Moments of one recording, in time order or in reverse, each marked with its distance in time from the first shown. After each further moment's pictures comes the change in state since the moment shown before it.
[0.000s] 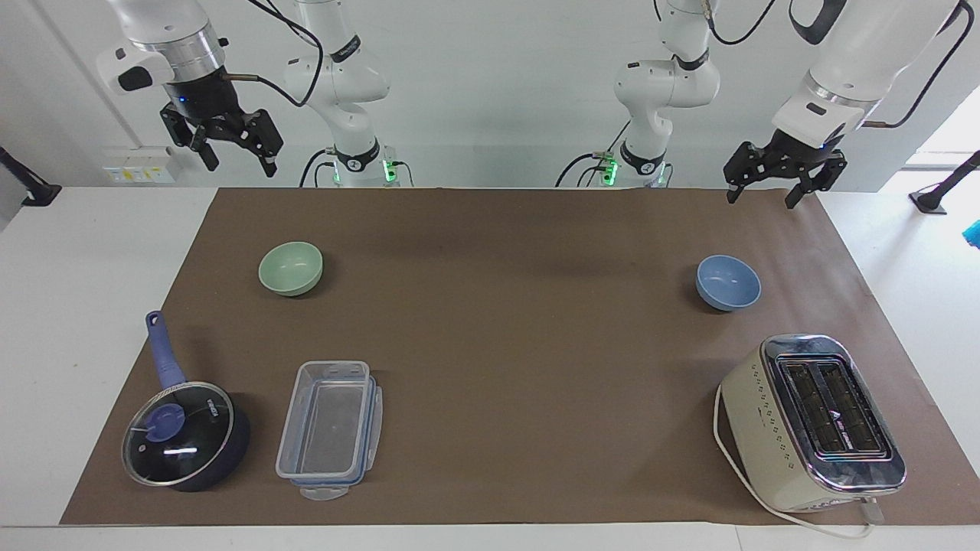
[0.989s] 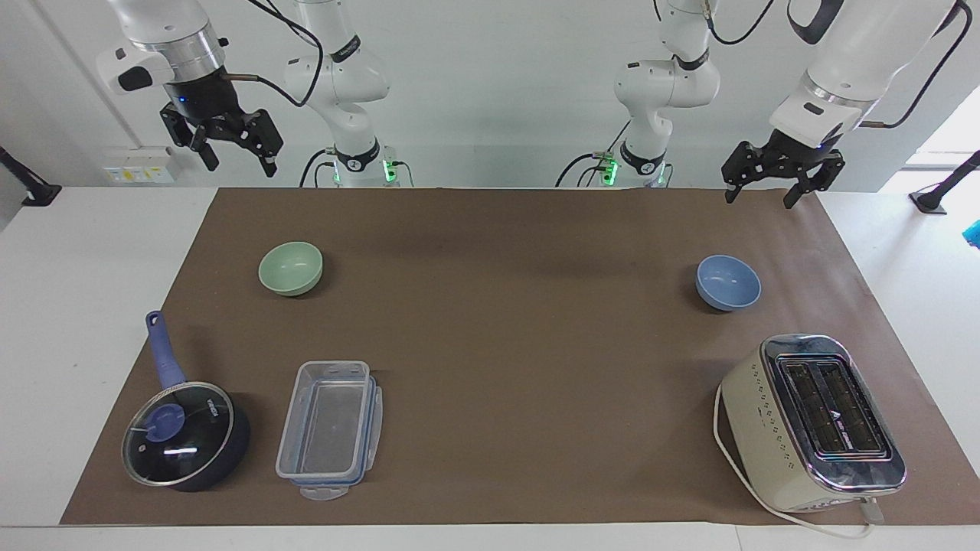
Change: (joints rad) left arm 0.000 -0.001 -0.003 -0.001 0.000 0.000 0.000; right arm 0.000 0.000 0.000 0.000 0.000 0.000 0.000
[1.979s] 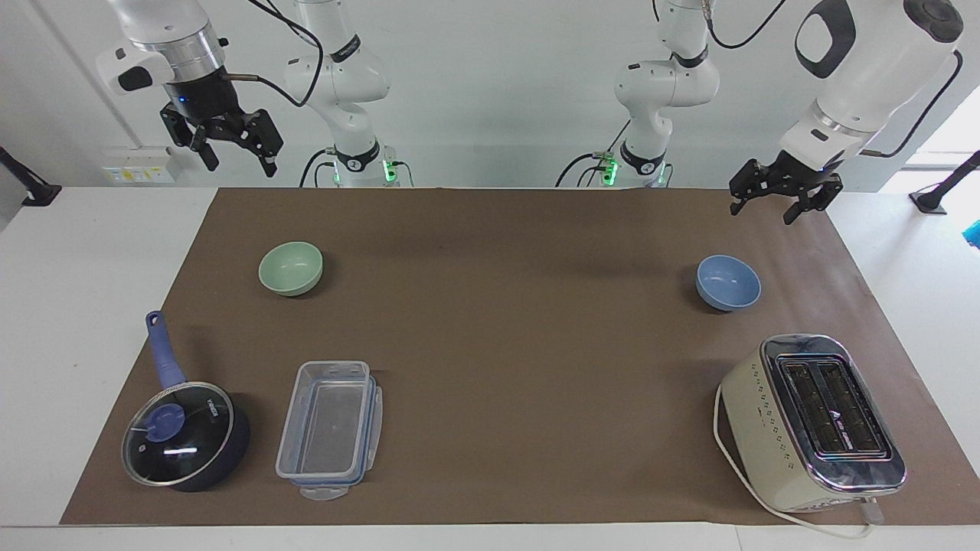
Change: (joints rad) left arm 0.131 -0.071 0.026 -0.255 -0.092 0.158 0.230; right arm 0.000 0.000 0.000 0.000 0.000 0.000 0.000
